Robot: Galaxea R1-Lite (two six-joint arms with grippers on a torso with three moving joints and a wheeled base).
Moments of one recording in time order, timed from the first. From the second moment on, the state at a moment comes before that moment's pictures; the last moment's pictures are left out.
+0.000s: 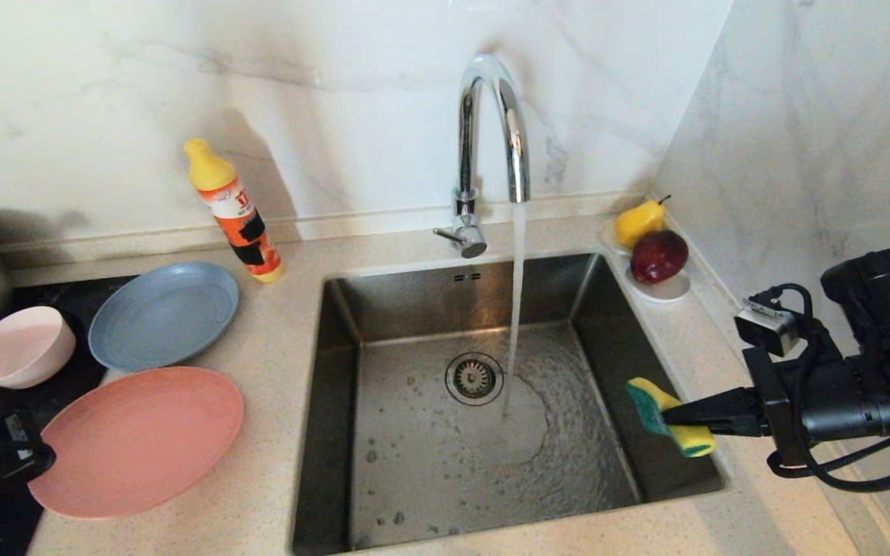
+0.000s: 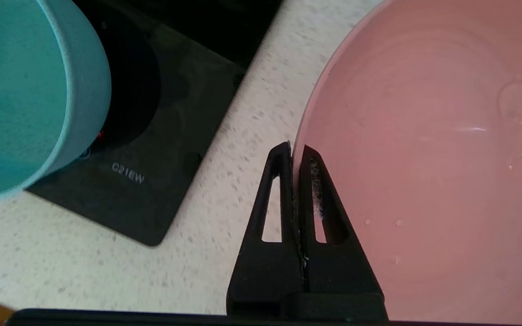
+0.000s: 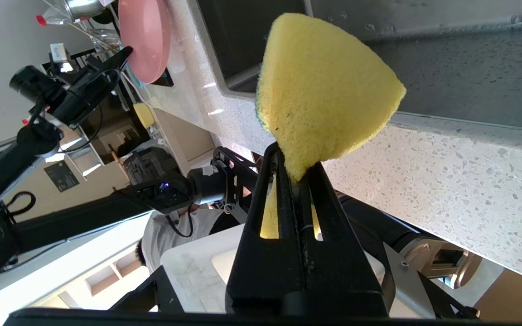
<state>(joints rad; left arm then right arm) 0.52 1.46 -0.64 -0.05 -0.12 -0.18 0.10 1.57 -0.95 0.22 0.86 0.55</state>
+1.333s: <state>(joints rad) 0.48 1.47 -0.91 -0.06 -0.19 -0.17 0.14 1.57 -0.97 0.23 0.84 0.56</state>
